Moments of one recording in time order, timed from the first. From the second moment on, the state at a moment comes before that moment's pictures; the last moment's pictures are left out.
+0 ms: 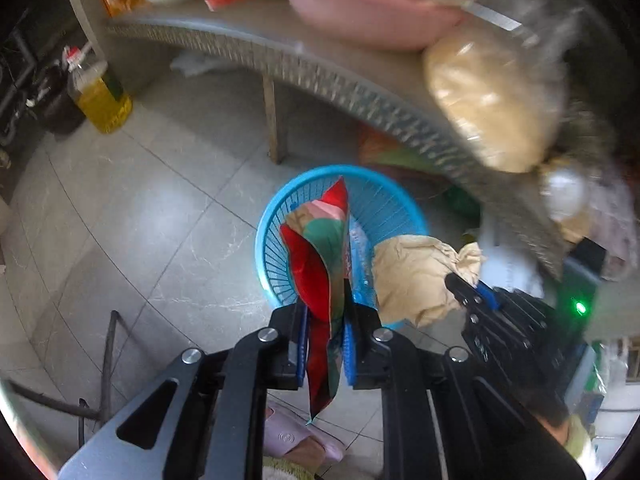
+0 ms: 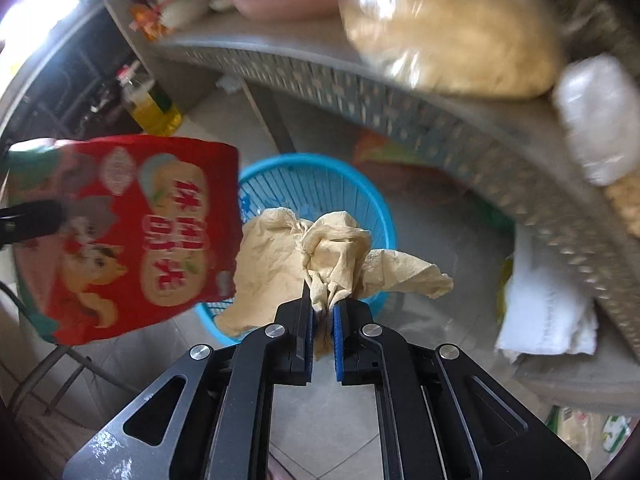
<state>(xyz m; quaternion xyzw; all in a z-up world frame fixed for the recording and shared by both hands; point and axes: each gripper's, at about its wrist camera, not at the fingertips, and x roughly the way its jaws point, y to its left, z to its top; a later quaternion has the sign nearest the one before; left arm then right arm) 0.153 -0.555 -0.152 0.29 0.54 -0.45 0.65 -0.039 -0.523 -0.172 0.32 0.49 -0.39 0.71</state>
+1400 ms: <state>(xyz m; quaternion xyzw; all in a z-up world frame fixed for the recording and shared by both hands) 0.121 -0.166 0.033 0.00 0.39 -0.44 0.81 0.005 -0.461 -0.021 0.21 0.44 -0.24 0.84</state>
